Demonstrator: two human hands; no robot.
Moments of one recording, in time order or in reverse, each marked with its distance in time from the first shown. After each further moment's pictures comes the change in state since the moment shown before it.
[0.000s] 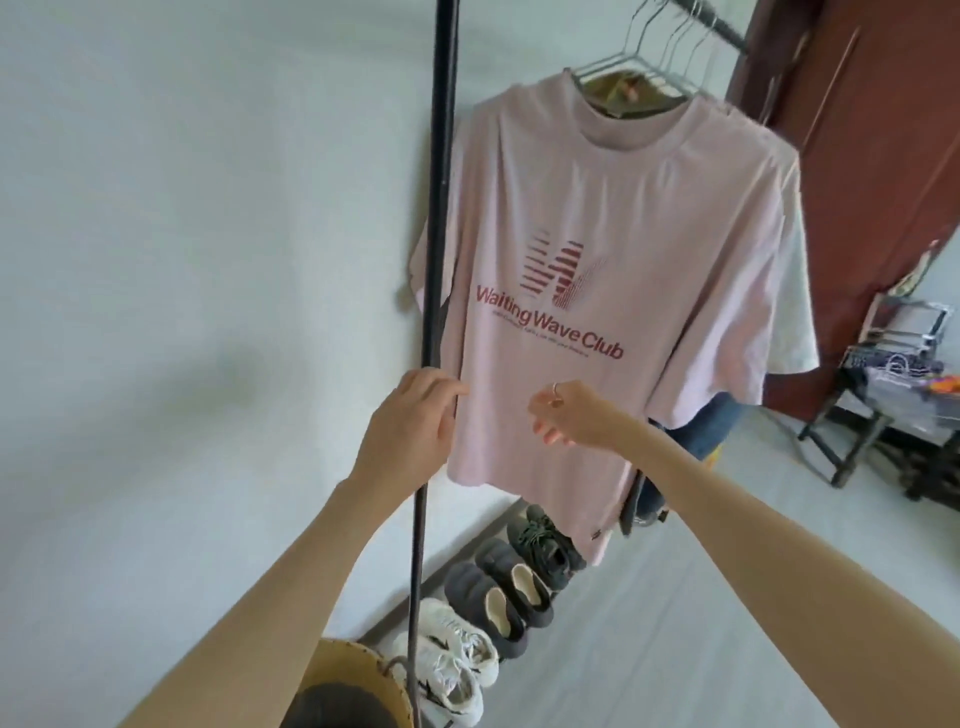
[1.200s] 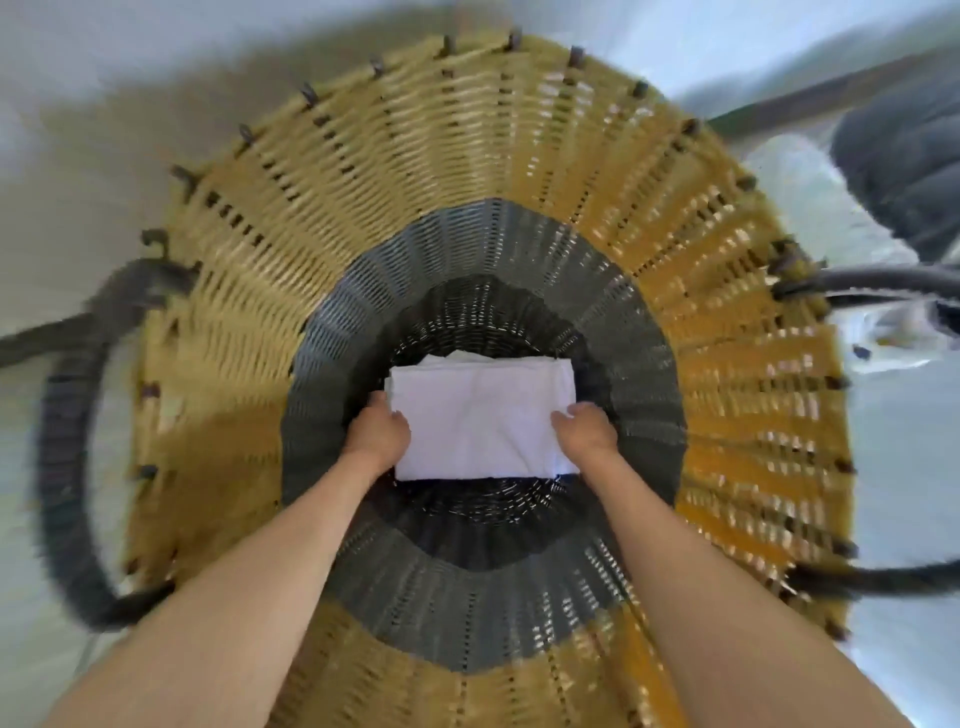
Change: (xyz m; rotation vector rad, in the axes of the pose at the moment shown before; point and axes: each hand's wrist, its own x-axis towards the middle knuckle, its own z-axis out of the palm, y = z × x) left_hand -0.708 -0.350 0.439 -0.230 -0.819 -1.895; right_hand 0.139 0.379 0.830 -0.013 -0.610 0.816
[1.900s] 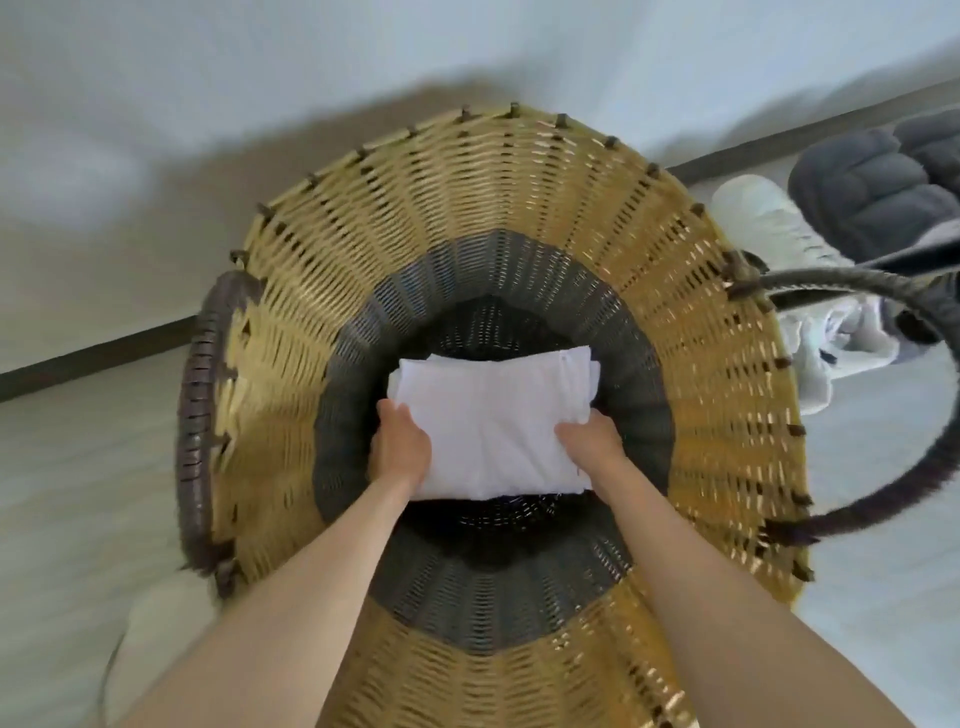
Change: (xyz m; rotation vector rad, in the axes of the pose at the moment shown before) left_hand -0.075 0.022 -0.011 -0.177 0.218 0.024; right_hand -0.053 -0.001 -0.018 0.189 0.012 -0.114
